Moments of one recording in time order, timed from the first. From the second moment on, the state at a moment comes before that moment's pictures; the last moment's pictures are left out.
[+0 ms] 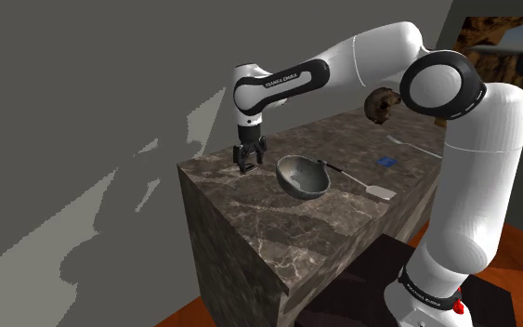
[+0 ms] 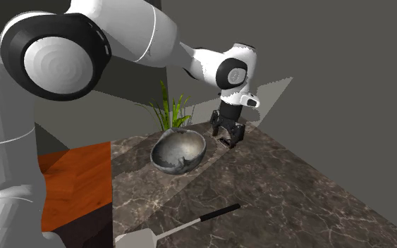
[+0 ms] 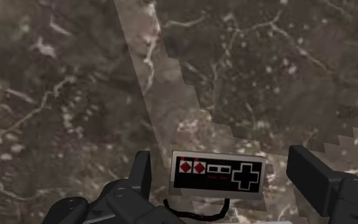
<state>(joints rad) -0.16 0.26 0.20 -1.74 0.01 1.85 0.05</state>
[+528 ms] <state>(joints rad) -0.16 0.26 0.20 -1.75 0.01 1.87 0.05</state>
